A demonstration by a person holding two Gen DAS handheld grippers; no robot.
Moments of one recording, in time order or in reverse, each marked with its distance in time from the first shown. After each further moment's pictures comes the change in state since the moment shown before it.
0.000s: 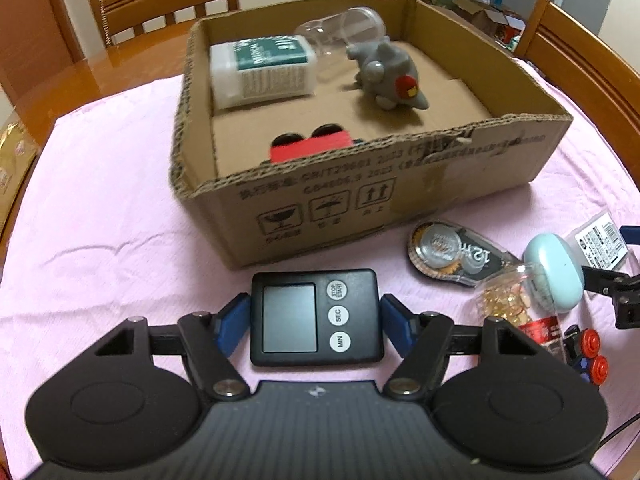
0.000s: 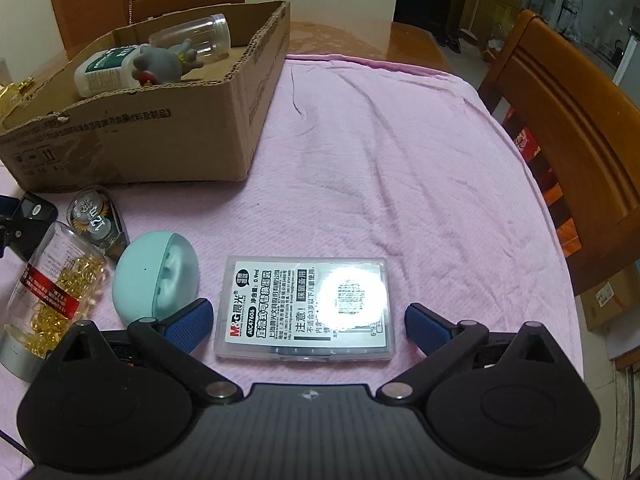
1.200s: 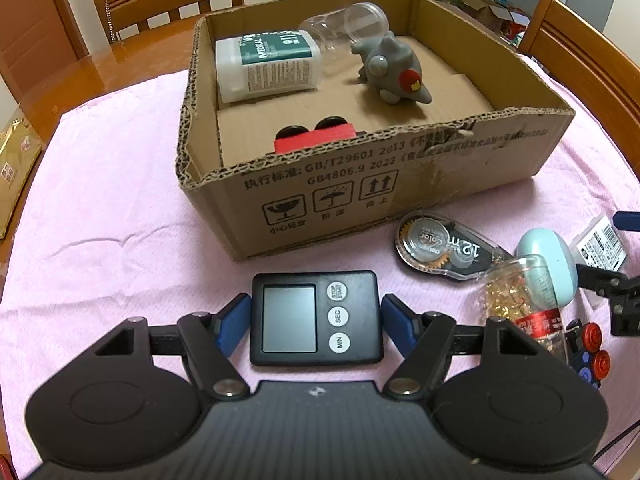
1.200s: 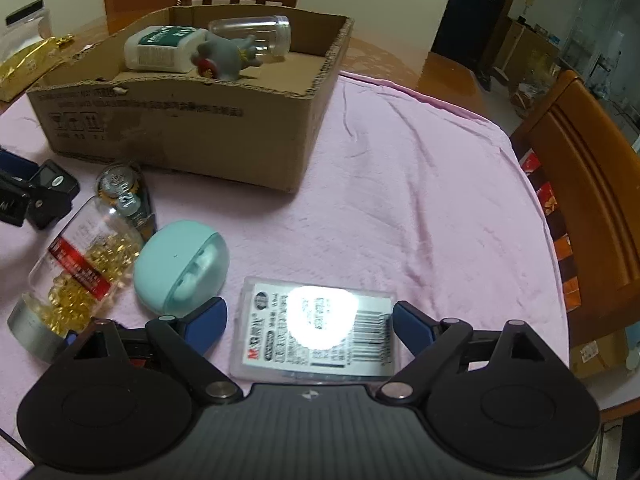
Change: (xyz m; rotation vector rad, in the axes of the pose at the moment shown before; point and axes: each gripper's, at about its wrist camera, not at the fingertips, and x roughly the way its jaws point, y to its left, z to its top) left arm -0.003 -0.002 -0.004 0.002 0.010 0.012; right arm -0.007 0.022 0.009 -0.151 -0.011 -0.004
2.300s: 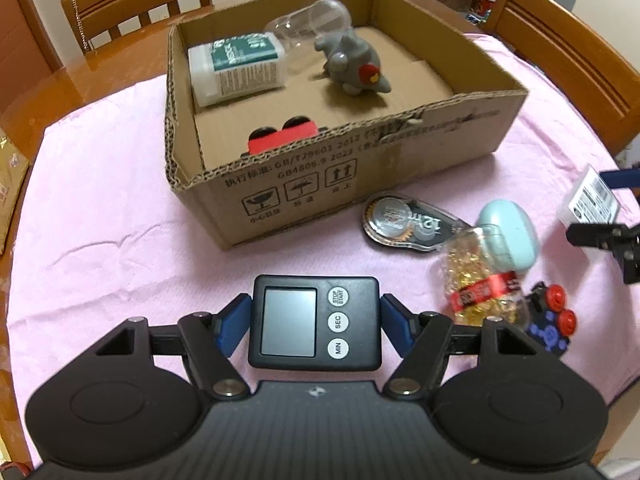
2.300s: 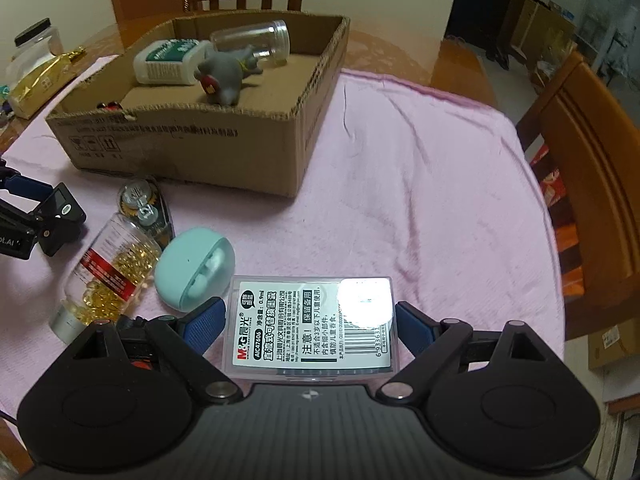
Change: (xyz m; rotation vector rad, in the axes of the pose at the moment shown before) left arm -0.028 -0.007 0.001 0.087 0.046 -0.058; right arm -0.025 -0.015 0.009 0.010 0.031 0.102
